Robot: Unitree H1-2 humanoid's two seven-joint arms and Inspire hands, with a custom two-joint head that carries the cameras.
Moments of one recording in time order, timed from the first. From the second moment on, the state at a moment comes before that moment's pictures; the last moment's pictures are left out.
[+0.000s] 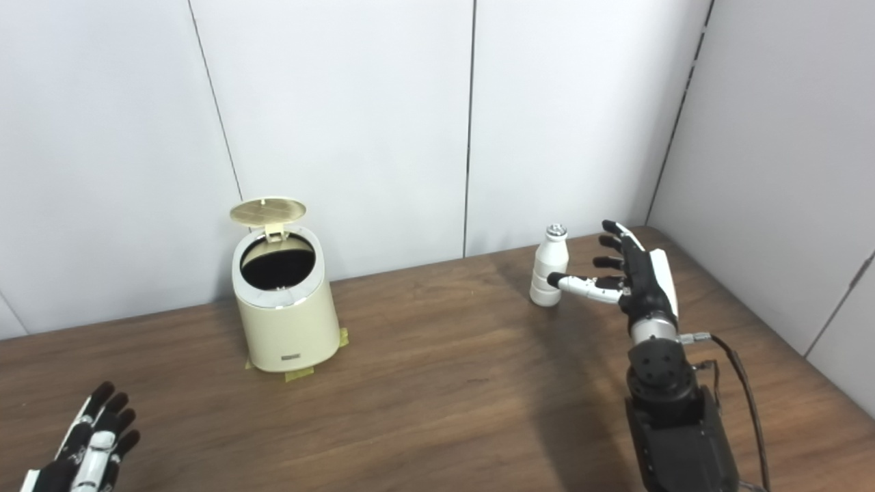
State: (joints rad) left arm 0.04 0.05 0.10 -0.34 -0.07 0.26 -0.09; right arm -0.30 -0.36 -0.29 -0.02 -0.22 0.46 -0.13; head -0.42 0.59
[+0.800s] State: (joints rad) left arm 0.03 0.06 0.11 -0.44 -0.07 0.36 -0.07; right arm -0.44 -0.49 -0.20 0.23 -0.22 0.44 -0.08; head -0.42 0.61
